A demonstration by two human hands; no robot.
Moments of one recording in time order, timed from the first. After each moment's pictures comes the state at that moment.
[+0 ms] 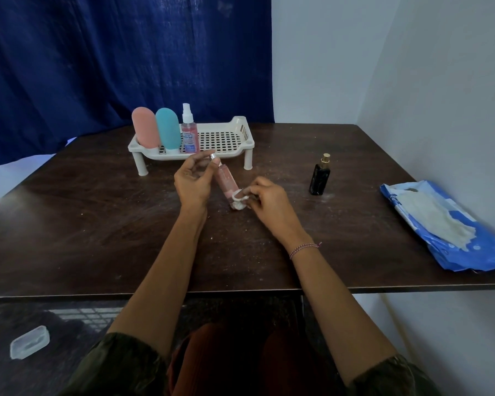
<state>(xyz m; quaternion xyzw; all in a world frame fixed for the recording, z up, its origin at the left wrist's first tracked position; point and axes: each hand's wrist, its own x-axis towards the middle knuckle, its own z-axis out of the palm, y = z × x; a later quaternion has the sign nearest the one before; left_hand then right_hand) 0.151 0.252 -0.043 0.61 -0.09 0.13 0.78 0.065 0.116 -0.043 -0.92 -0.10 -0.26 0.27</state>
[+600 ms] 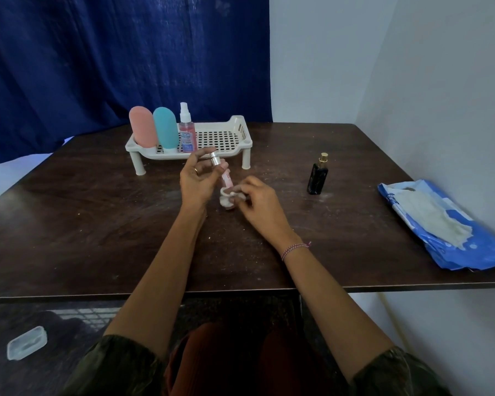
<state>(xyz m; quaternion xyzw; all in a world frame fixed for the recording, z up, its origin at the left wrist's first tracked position) 0.146 0.250 -0.041 0.62 -0.14 0.08 0.76 0.067 0.130 -0.046 -0.90 -0.10 -0.27 0.33</state>
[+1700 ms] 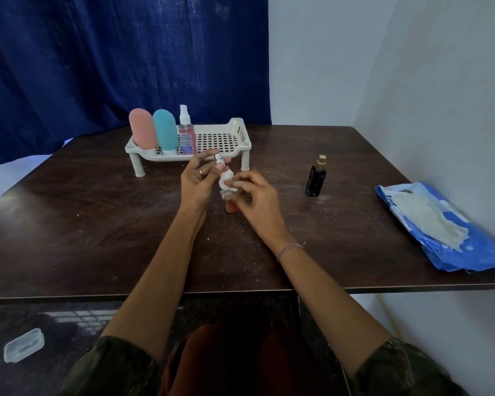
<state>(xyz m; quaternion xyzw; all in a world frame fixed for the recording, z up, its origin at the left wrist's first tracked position) 0.145 0.252 -0.040 0.57 -0.19 0.03 0.80 0.069 0.135 -0.046 -0.85 -0.10 -0.35 0.39</state>
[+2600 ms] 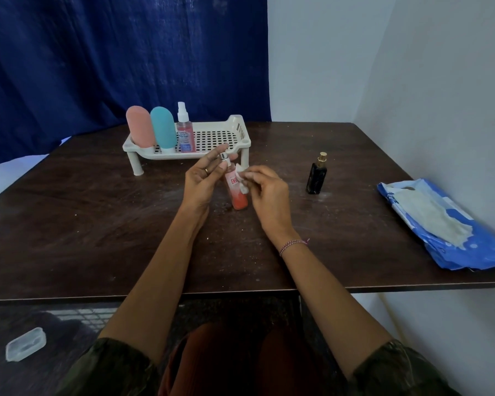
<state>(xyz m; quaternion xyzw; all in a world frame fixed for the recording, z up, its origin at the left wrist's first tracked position) 0.144 0.249 -0.042 0.55 -0.25 -0.02 0.80 0.070 0.126 -0.041 -0.84 -0.04 -0.41 0.34</state>
